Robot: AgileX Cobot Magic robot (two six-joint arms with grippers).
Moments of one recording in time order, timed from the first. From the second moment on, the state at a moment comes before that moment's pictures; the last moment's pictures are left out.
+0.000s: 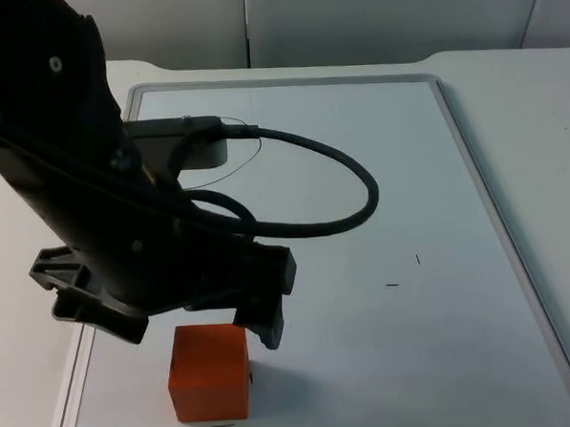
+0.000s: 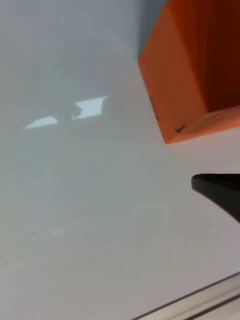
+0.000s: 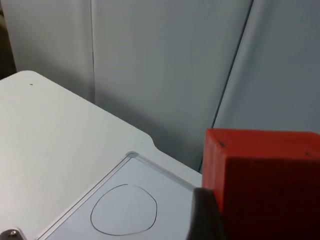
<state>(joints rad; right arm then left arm) 0.59 1.16 -1.37 -0.13 0.65 -0.08 -0.65 1.76 -0.89 -0.24 0.53 -0.24</state>
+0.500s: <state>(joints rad) 0.59 1.18 -1.37 -0.13 0.64 -0.09 -0.65 1.84 -0.89 -0.17 0.51 -0.31</state>
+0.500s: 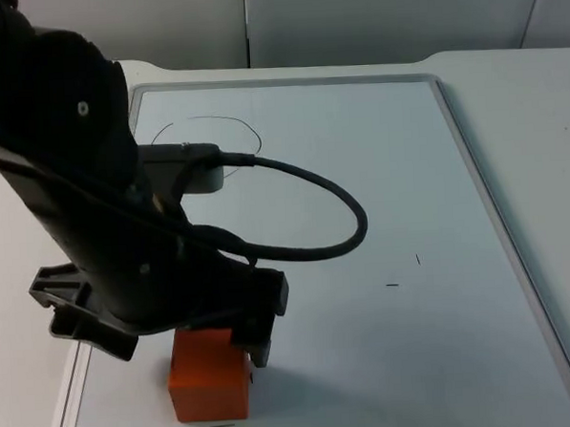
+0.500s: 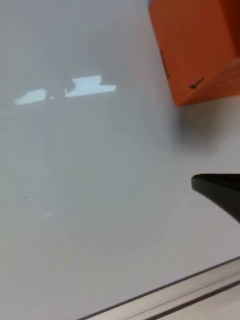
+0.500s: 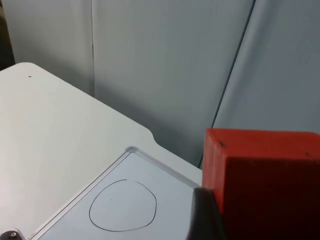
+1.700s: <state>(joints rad) 0.59 1.18 -1.37 -0.13 0.62 -0.10 -0.65 1.88 -0.89 -0.17 0.48 -0.32</state>
